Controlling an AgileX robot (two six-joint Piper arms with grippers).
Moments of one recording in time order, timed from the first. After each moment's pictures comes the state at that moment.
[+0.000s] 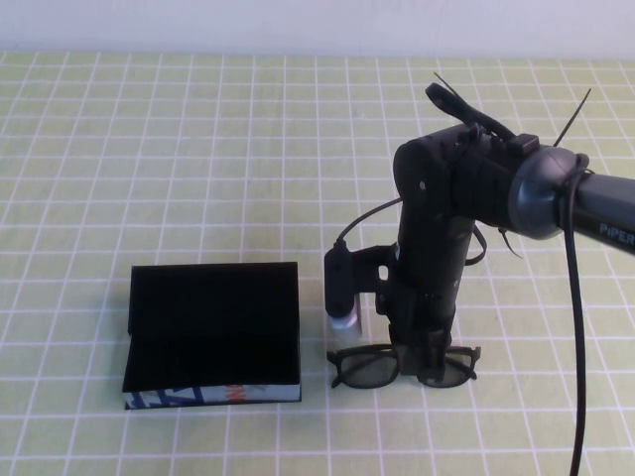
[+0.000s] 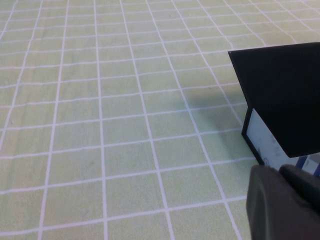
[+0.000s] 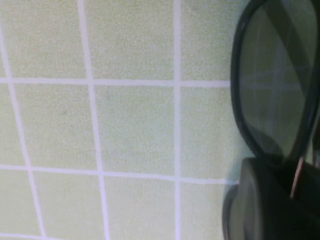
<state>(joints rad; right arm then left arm) 0.61 2.02 -1.52 0.14 1.22 -1.05 -0.19 -0.01 0.03 -0.03 0.39 0.03</state>
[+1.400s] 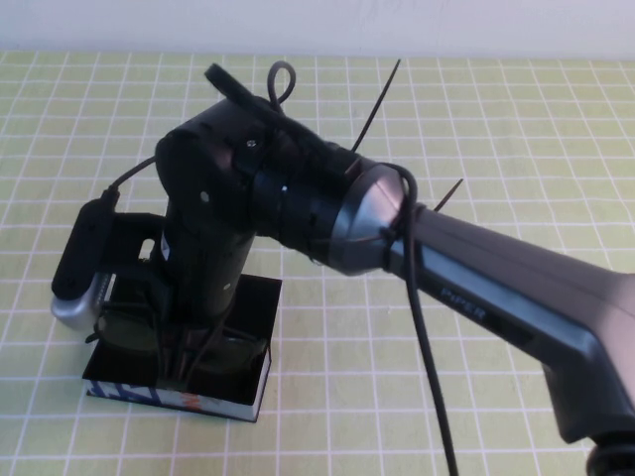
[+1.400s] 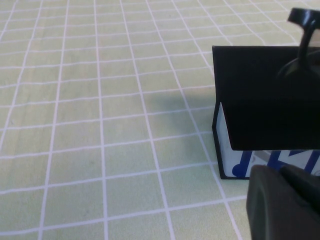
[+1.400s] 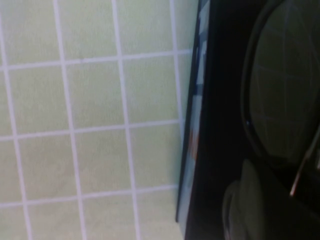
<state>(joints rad) 0.98 2.15 -2.08 0.14 1.23 -0.58 -0.19 -0.01 0.03 -0.03 0.39 0.03</state>
